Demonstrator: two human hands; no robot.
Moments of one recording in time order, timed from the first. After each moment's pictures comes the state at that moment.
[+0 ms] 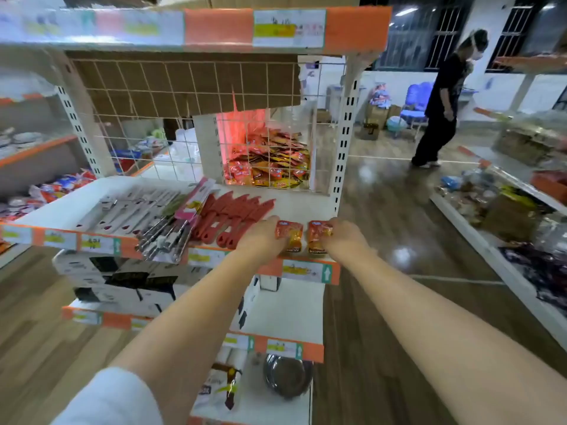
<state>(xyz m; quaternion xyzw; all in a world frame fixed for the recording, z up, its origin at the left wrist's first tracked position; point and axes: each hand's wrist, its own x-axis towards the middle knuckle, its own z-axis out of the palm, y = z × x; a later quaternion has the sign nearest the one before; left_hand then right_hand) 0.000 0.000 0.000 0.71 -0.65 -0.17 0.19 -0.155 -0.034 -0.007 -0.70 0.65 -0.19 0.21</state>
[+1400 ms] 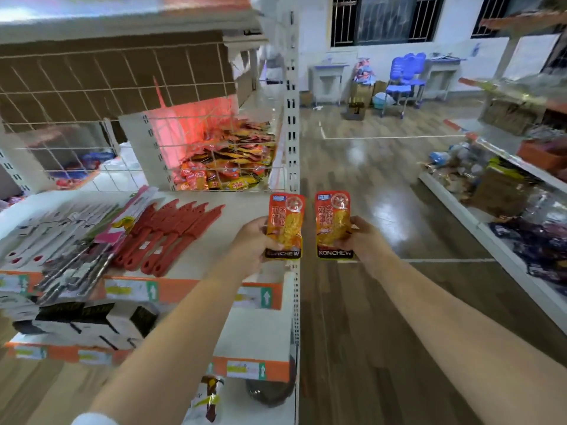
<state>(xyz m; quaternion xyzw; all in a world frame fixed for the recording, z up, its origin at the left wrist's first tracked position) -0.091 -0.090 -0.032 0.56 -0.39 -0.55 0.48 -0.287 -0.103 -0.032 -0.48 0.53 -0.45 0.54</state>
